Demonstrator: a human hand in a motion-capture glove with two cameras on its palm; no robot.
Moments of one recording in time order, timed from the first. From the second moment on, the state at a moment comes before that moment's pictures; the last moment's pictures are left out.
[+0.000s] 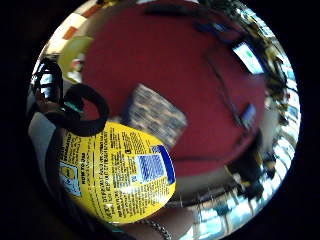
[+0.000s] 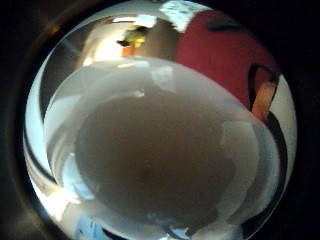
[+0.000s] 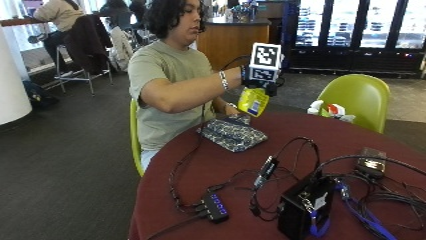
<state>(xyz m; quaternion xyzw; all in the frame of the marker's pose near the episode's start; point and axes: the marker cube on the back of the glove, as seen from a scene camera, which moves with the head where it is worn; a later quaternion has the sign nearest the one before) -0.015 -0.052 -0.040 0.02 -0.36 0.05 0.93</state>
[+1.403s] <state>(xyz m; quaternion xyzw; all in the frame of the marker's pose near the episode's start) -0.008 -0.015 0.013 0.02 -0.02 0.01 1.00</state>
